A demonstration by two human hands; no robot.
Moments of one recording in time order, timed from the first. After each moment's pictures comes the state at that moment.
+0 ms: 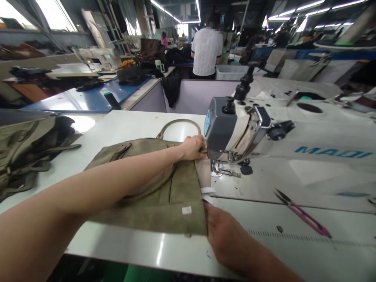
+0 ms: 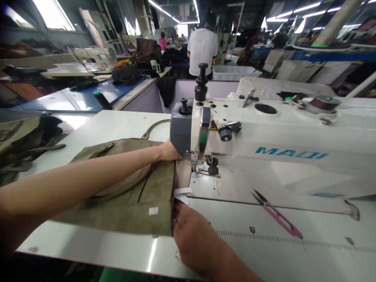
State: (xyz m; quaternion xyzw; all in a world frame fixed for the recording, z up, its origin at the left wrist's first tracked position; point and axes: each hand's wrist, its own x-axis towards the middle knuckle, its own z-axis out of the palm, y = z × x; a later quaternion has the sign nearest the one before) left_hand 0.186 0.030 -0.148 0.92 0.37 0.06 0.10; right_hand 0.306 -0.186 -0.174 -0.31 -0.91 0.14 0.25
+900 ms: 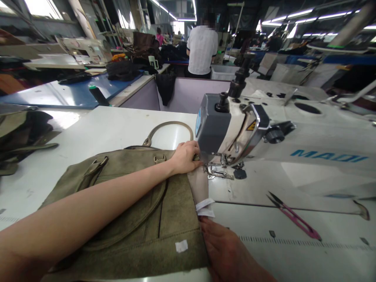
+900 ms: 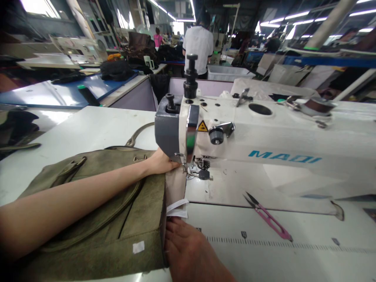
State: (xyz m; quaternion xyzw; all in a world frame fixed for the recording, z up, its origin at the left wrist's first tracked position) left_hand 0.187 -0.004 -0.161 0.90 0.39 0.14 0.13; right_hand 0.323 -0.202 -0.173 -0.29 -0.88 0.16 0.34
